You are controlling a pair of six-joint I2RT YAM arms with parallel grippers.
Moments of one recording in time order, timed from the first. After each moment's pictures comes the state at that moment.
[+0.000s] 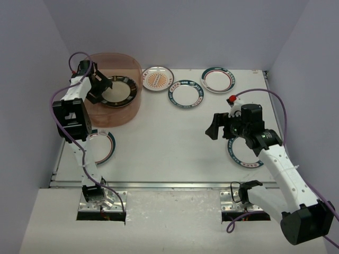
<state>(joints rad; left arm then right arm) 0.21 2.18 1.85 -0.68 -0.01 -0.71 0.23 0.95 0.79 -0.52 -0.30 0.19</state>
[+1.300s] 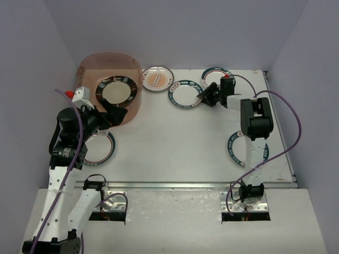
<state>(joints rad) 0.01 0.66 0.89 -0.42 0.33 -0.52 0.08 2.26 1.43 0.13 -0.35 0.81</state>
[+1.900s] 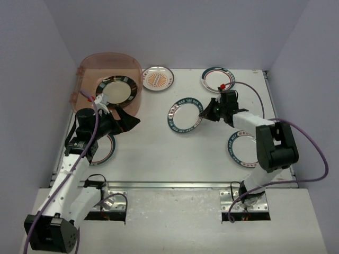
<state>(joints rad) -0.02 0.77 0.68 -0.28 0.51 -0.56 0.17 1.80 0.97 0.09 -0.27 0.63</state>
